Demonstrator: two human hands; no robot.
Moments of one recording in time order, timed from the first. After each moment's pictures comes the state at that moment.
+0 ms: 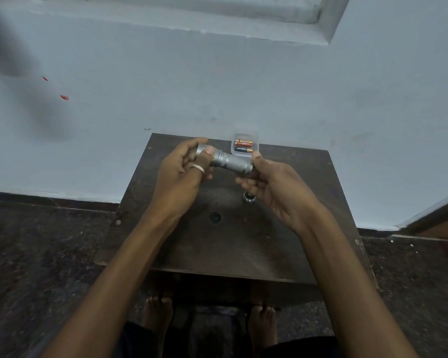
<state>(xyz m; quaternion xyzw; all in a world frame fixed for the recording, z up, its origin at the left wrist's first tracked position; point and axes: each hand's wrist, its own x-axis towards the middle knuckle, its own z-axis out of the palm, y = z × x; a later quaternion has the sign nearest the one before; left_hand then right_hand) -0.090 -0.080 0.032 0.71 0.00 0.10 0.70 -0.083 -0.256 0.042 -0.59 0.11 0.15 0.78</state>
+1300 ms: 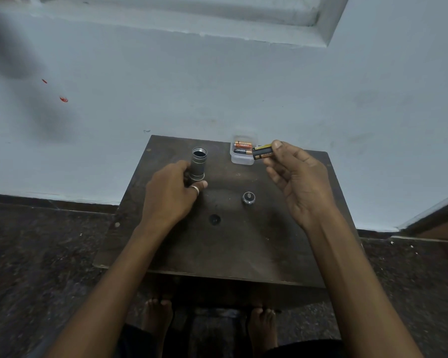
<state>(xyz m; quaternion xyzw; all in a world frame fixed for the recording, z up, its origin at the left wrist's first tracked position) -0.085 -0.057 0.008 0.94 0.03 0.12 0.31 -0.086 -0.276 0.051 -0.54 0.13 -0.02 0.83</state>
